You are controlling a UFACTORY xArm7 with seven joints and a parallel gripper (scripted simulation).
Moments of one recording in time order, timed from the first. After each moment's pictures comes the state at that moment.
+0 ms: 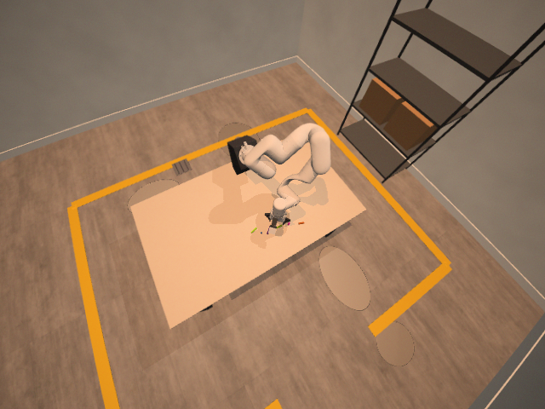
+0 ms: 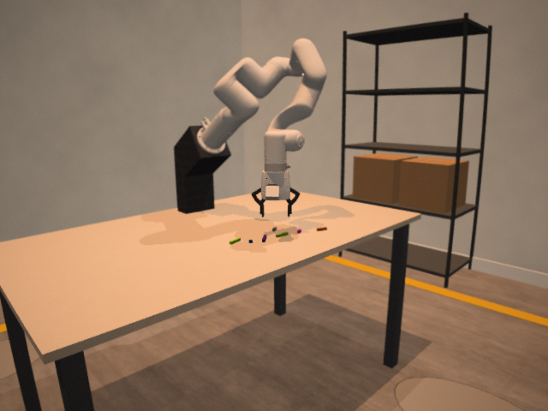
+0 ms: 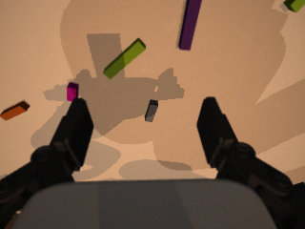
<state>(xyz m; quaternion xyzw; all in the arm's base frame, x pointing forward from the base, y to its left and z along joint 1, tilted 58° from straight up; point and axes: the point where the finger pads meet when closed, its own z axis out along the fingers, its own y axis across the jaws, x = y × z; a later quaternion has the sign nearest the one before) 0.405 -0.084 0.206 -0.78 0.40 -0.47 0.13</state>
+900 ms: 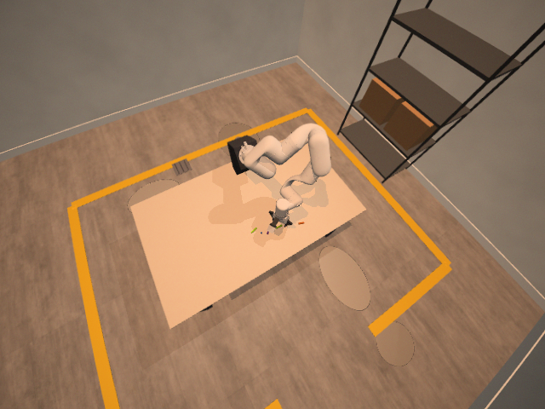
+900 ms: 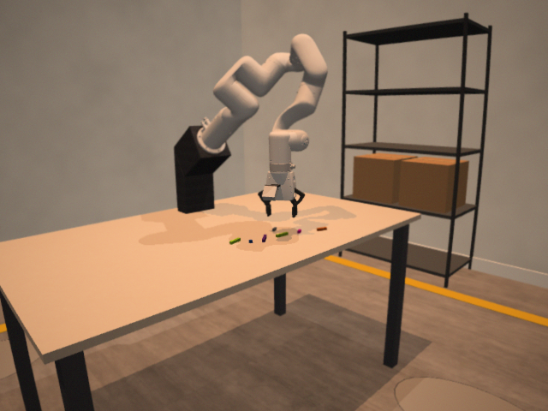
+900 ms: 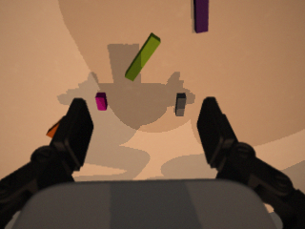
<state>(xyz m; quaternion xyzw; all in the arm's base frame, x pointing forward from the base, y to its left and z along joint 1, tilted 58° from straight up) 0.416 -0.070 0.216 -0.72 0.50 -0.45 0.20</state>
